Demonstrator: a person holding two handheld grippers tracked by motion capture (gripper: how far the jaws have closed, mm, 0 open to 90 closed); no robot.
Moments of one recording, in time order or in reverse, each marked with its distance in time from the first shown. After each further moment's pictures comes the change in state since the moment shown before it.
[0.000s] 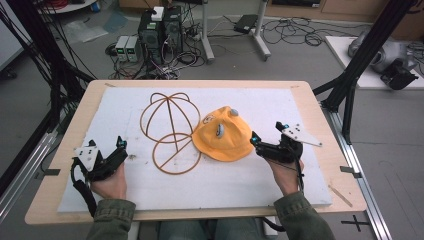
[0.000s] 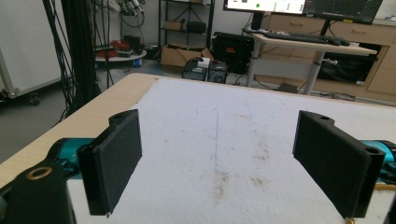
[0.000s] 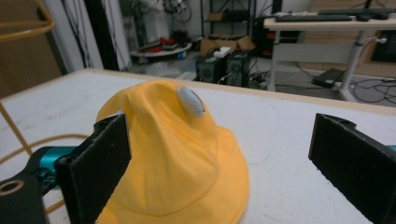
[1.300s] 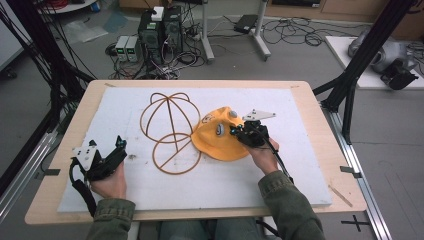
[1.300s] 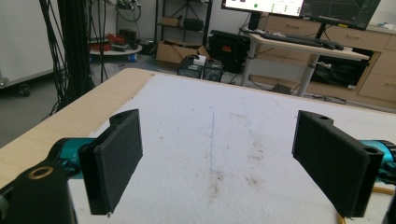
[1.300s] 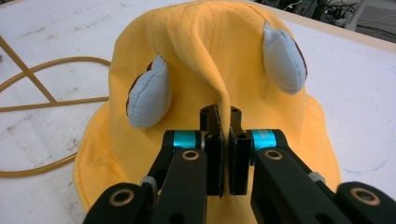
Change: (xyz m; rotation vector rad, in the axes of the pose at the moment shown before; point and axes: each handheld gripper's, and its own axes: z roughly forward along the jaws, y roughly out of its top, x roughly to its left) left arm 0.003 0.000 0.001 0.012 -0.018 -0.044; right arm 0.019 -0.006 0.096 0.337 0.231 -0.128
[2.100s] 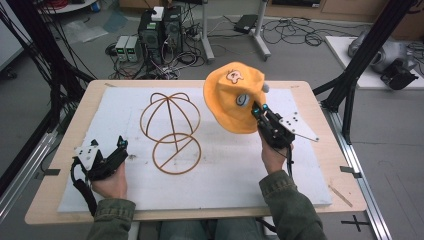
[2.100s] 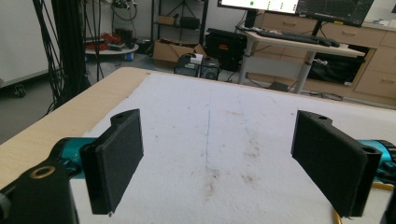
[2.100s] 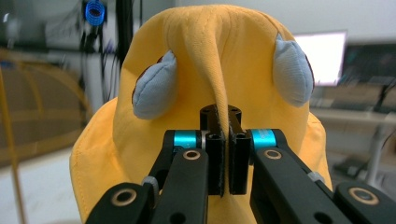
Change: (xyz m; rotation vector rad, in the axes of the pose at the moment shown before) left arm -0.002 -0.001 0.001 0.008 -0.013 0.010; right arm 0.009 0.011 -0.084 -0.717 -0.186 0.020
